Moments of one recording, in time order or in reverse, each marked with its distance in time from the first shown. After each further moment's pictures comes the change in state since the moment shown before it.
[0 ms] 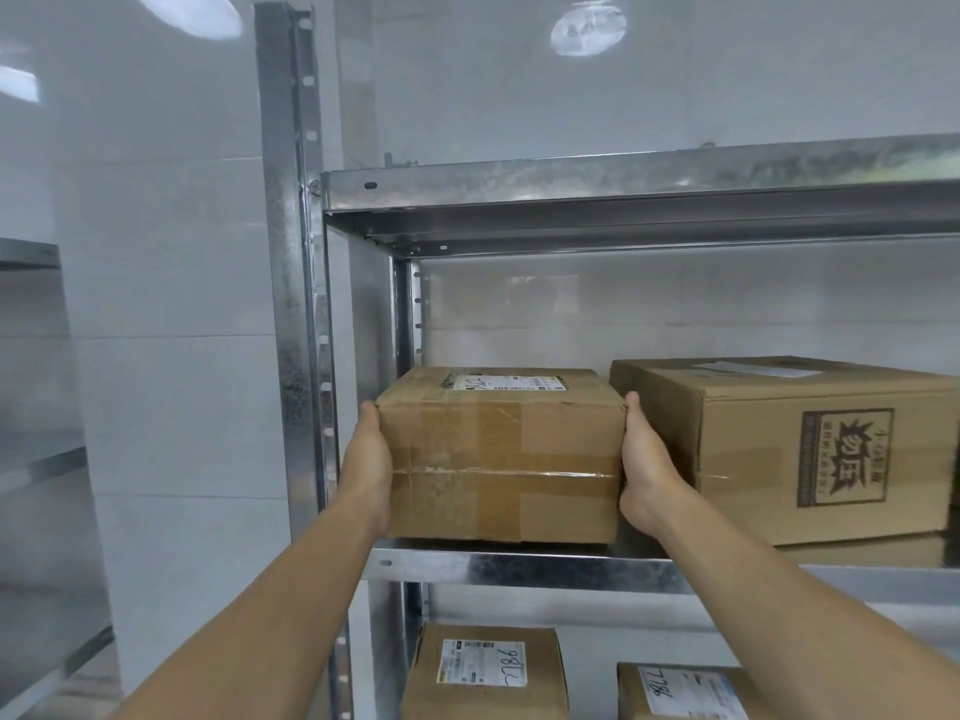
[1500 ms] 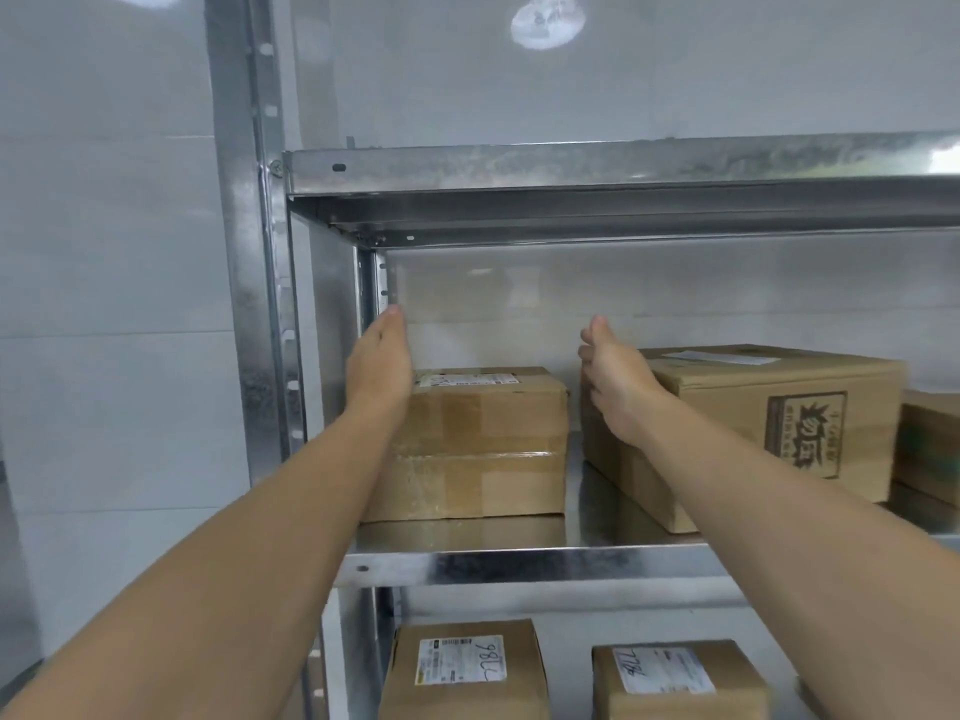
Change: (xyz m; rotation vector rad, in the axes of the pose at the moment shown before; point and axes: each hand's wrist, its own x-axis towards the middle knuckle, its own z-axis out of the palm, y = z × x) left_hand 0.013 0.055 0.052 0.333 -0.033 0.519; right_hand 0.027 -0.061 0.025 -0.325 0.033 -0.212
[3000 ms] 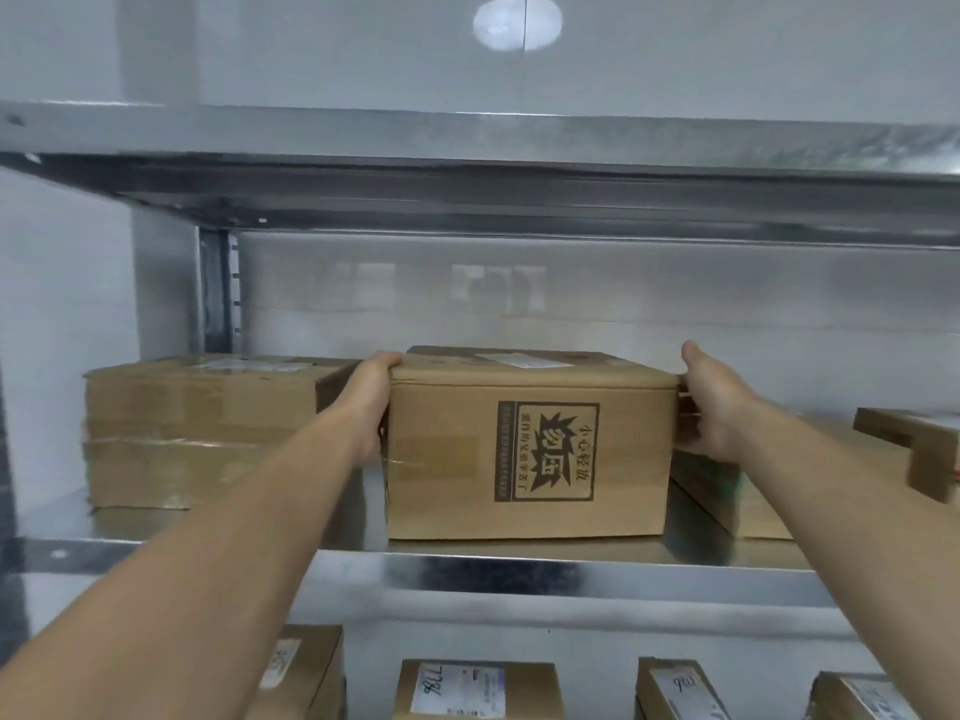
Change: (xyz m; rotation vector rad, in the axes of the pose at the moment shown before) left_hand -0.106 0.028 0.250 -0.271 -0.196 -0.496; right_hand 0.072 0.013 -0.358 -0.029 0.150 0.192
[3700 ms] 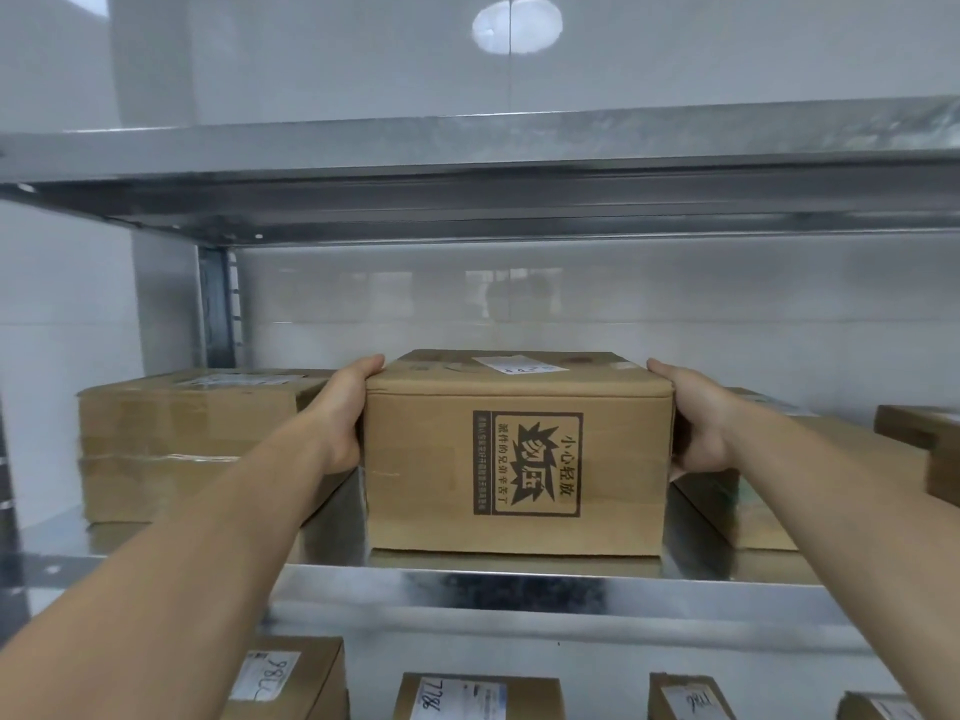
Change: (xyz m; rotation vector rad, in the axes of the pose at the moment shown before) left_hand 0.009 0.003 0.003 -0.009 -0.007 -0.041; right_hand 0.018 0.003 -0.010 0.003 -0.292 0.173
